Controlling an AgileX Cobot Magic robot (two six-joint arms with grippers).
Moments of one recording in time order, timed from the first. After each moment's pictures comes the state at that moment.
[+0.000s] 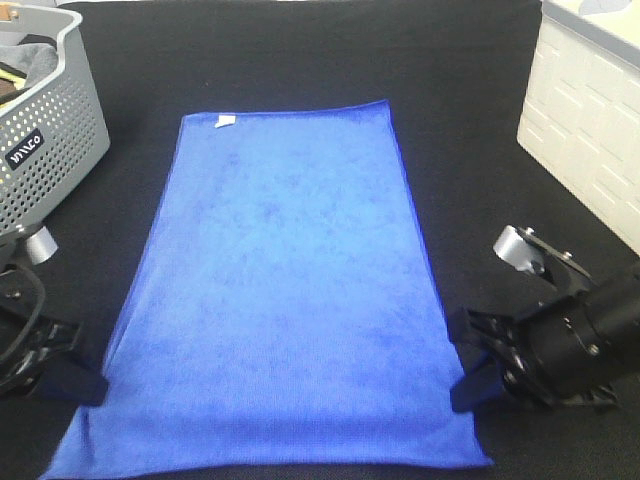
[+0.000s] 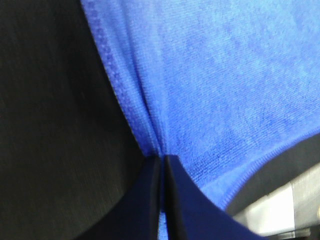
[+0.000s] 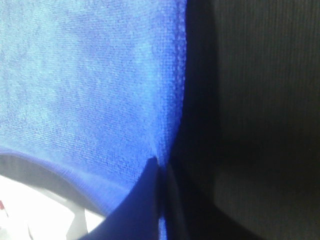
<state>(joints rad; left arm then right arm) -0.12 1.62 -0.51 -0.98 0.55 0.79 0.22 1.65 -0.44 1.16 0.49 -0.79</state>
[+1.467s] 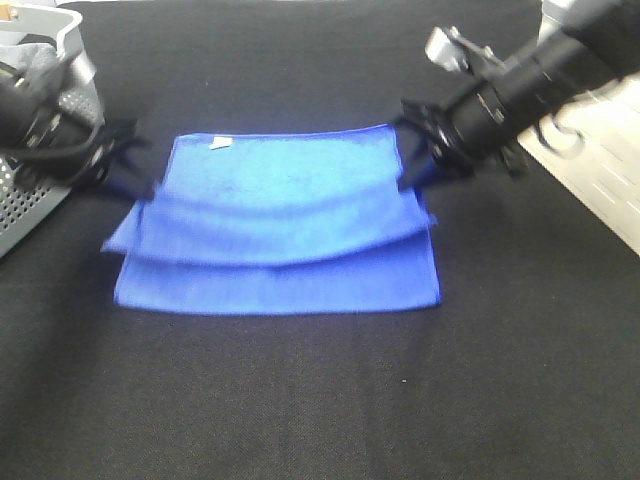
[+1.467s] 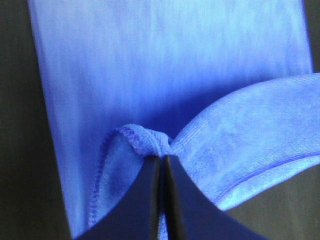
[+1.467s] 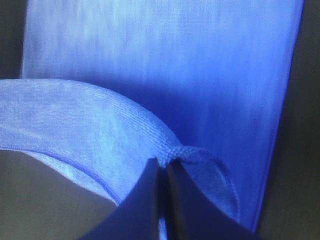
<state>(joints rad) -0.10 1.90 -1.18 -0.84 0.59 0.52 0.22 1.97 -1.33 0.67 0.69 -0.37</state>
